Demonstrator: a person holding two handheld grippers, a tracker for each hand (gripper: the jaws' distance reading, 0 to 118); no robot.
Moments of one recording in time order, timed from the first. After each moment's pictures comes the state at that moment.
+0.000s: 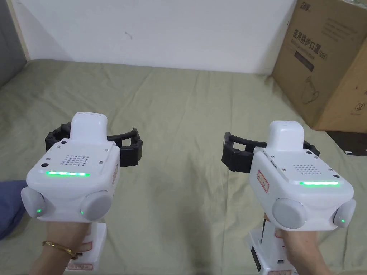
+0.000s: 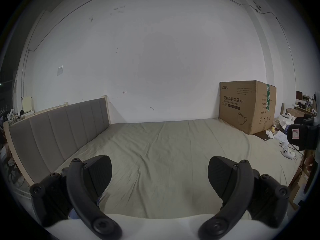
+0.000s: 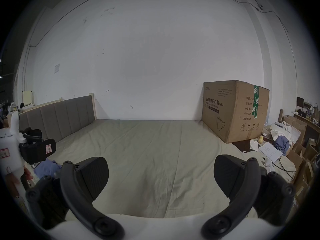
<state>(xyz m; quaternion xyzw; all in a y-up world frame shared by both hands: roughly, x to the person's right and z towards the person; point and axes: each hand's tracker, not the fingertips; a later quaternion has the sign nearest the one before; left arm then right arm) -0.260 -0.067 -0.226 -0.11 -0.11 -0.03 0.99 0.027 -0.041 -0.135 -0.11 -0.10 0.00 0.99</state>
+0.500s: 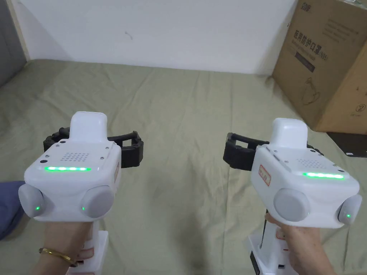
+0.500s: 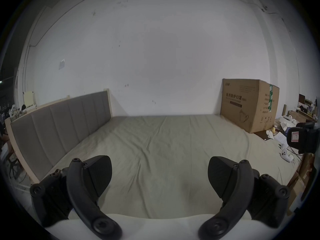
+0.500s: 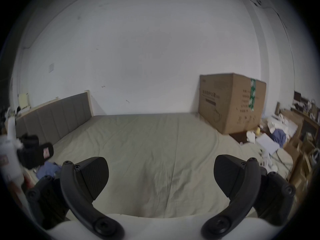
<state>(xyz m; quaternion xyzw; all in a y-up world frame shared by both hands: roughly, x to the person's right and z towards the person) -0.255 -0.051 -0.219 -0.17 -0.10 -0.01 0.98 0.026 -0.024 -0.139 -0.16 -0.14 -0.05 0.98</state>
